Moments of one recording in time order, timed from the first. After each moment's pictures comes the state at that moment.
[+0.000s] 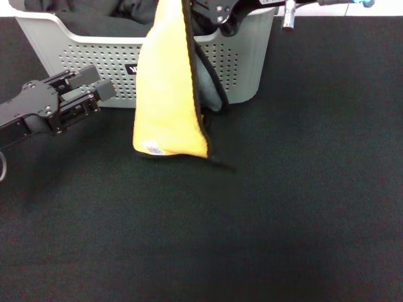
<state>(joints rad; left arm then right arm) -0.30 -2.09 0.56 0.76 1.68 1.73 -1.44 0.79 1.99 -1.46 -1.25 -1.70 -1.12 1.61</state>
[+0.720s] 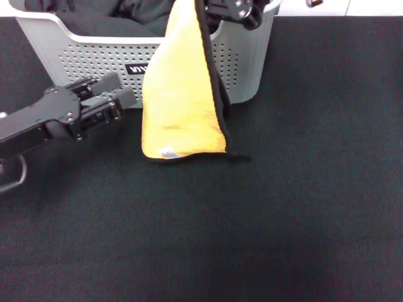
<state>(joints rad) -0.32 -2.09 0.60 0.71 1.68 1.73 -1.42 1.03 1.94 -1.26 -1.11 -1.85 -1.47 1.61</state>
